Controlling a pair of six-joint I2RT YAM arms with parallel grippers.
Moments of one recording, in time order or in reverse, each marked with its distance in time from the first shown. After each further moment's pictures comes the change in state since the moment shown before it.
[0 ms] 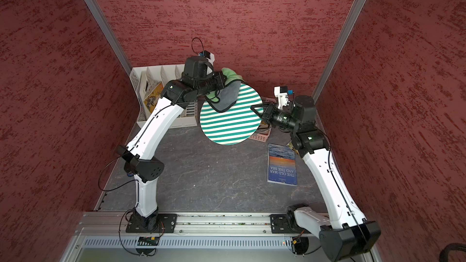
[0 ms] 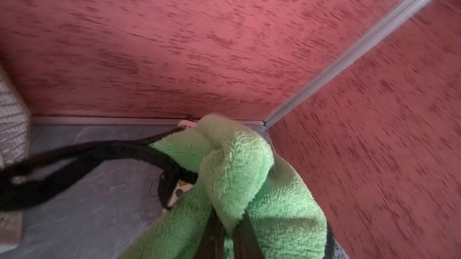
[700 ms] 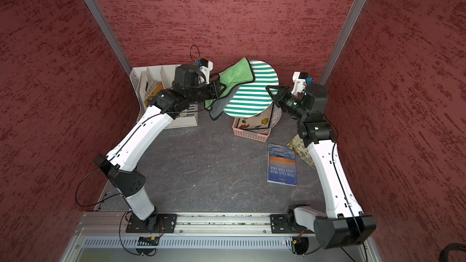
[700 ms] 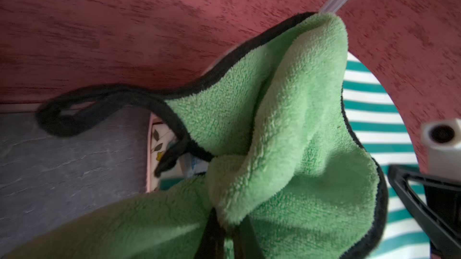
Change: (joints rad) left arm 0.061 -0.243 -0.387 0.128 0.121 -0.031; right arm -0.100 0.079 0.108 0.087 0.132 0.056
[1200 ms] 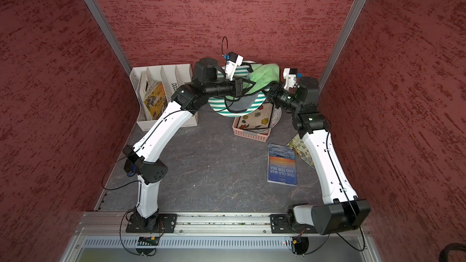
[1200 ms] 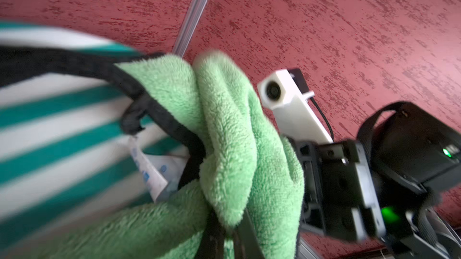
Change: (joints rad) left arm -0.148 0.242 0.343 0.066 0.340 0.085; right arm -0.029 0.129 0.162 -0.030 -0.027 0.062
